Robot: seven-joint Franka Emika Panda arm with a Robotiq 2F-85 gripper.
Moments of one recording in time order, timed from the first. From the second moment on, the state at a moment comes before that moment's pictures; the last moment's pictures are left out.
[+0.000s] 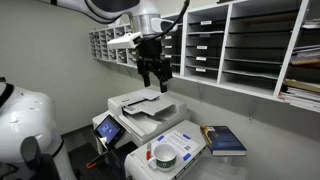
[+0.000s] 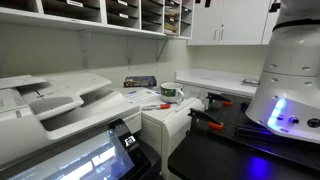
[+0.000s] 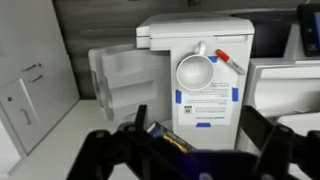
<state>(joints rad) -0.19 -0.80 -0.24 -2.50 -0.19 1.86 -0.20</state>
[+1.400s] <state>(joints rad) 0.10 -0.64 -0.24 -2.83 -0.18 2.28 -0.54</state>
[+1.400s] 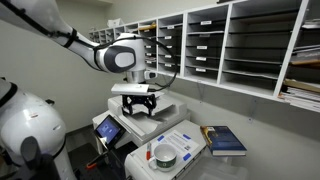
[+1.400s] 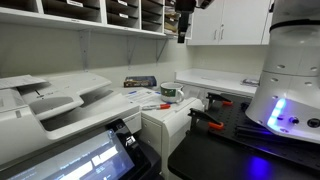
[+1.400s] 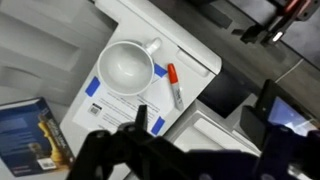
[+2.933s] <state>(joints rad) 0.19 -0.04 -0.14 -2.76 -0.12 2.78 -0.73</state>
